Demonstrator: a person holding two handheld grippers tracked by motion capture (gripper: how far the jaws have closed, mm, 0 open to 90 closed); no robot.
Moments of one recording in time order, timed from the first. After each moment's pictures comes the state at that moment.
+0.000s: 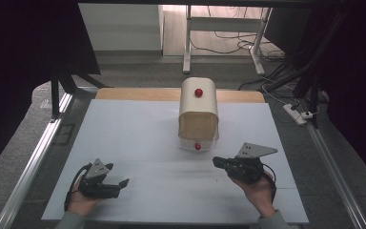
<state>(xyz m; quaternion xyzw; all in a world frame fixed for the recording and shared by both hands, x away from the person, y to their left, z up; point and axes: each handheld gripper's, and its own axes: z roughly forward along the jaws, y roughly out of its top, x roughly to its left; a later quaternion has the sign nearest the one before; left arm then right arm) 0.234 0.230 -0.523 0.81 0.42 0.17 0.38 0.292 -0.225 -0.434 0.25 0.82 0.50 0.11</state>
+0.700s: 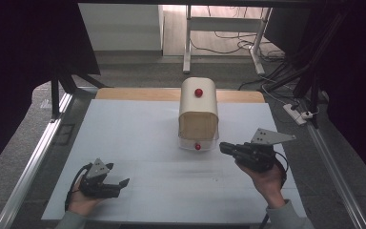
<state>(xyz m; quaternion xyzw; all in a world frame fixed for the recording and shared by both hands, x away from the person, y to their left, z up) 0.235 0.229 -0.523 0.81 0.41 0.17 0.38 0.301 -0.235 -0.385 0.24 0.80 0.54 0.12</state>
